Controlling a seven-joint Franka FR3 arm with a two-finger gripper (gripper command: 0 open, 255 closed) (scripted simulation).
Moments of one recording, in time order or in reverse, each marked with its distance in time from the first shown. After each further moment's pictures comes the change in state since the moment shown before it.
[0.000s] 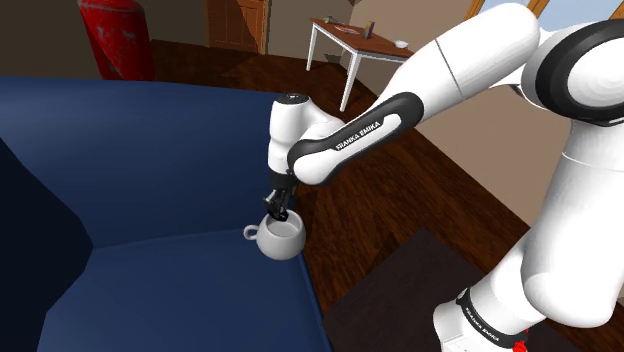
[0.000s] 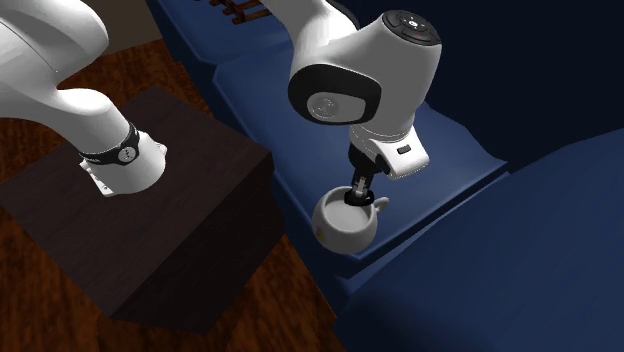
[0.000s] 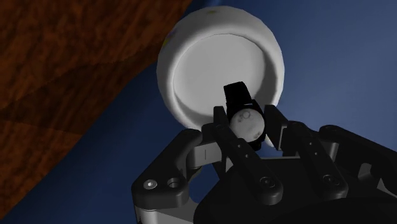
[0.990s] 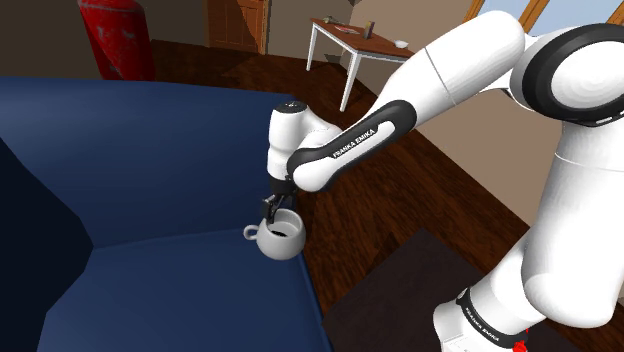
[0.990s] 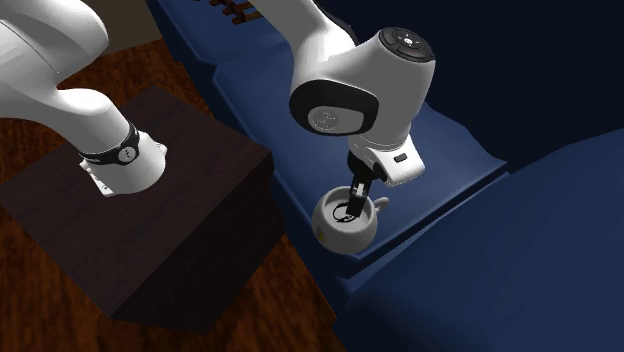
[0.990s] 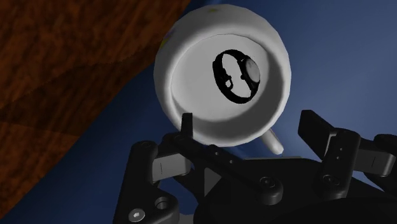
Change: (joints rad) arm 0.008 0.039 -0.011 -0.001 -0.021 0.038 0.014
